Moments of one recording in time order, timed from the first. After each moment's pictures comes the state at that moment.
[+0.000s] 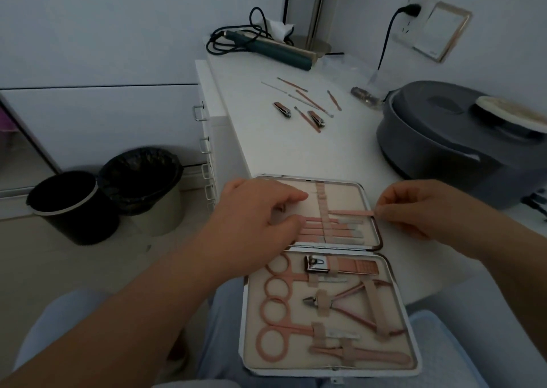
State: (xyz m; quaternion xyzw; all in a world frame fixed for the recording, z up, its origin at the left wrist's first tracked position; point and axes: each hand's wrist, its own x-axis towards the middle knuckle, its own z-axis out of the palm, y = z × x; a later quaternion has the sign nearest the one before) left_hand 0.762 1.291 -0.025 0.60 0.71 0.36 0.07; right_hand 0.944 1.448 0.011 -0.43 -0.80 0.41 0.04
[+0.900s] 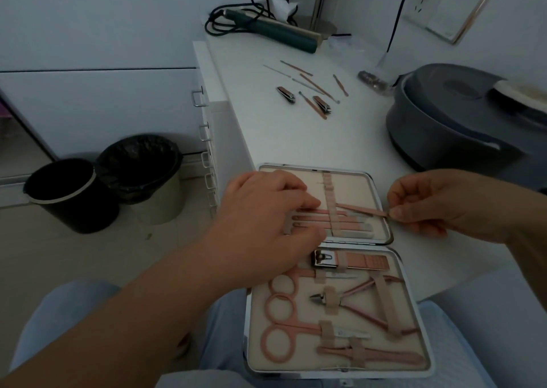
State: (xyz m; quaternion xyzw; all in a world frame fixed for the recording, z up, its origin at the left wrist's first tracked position) left_hand 0.770 1.286 -0.025 0.62 0.72 0.30 0.07; right_hand 0.948 1.468 0.014 -0.36 -0.76 0.54 -0.07
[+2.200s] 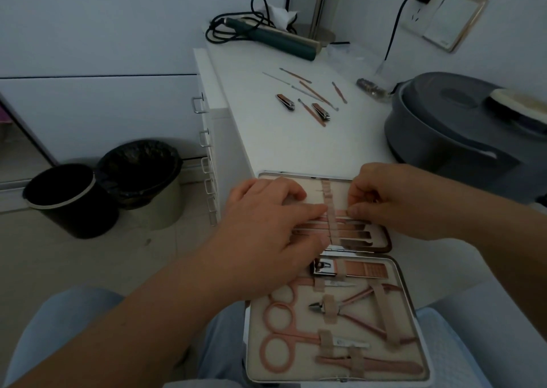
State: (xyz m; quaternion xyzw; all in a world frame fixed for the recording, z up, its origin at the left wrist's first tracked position) left_hand 0.772 1.284 -0.022 0.64 0.72 0.26 0.07; right_hand 0.903 1.435 0.029 -0.26 -0.95 0.13 -0.09
